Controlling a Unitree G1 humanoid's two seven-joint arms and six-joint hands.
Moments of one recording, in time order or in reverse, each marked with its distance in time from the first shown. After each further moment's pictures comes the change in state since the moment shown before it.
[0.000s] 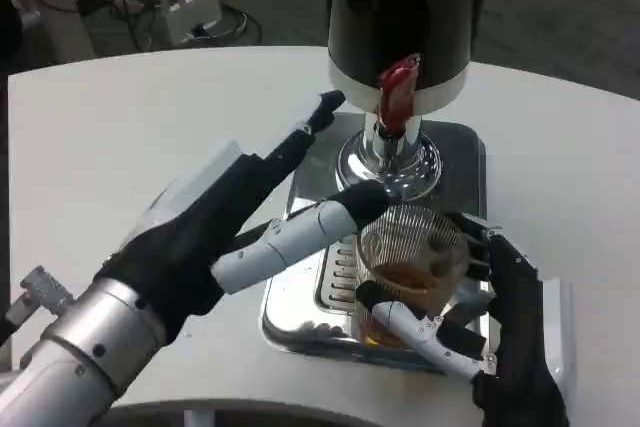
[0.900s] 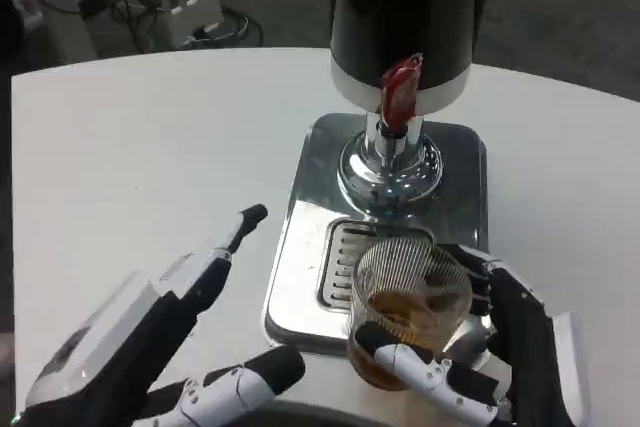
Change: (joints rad) left arm 0.501 0.012 0.158 0.163 0.031 -0.679 0.150; right arm 0.192 -0.005 0.012 -0.164 -0.004 -0.036 0.122
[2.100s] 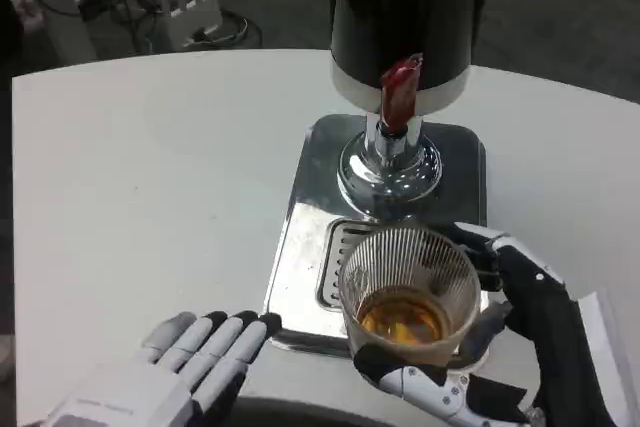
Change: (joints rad) left arm 0.234 0.039 0.031 -0.057 0.528 -0.183 0.140; right arm 0.147 -0.052 -0.052 -0.260 -0.122 -0.081 0.210
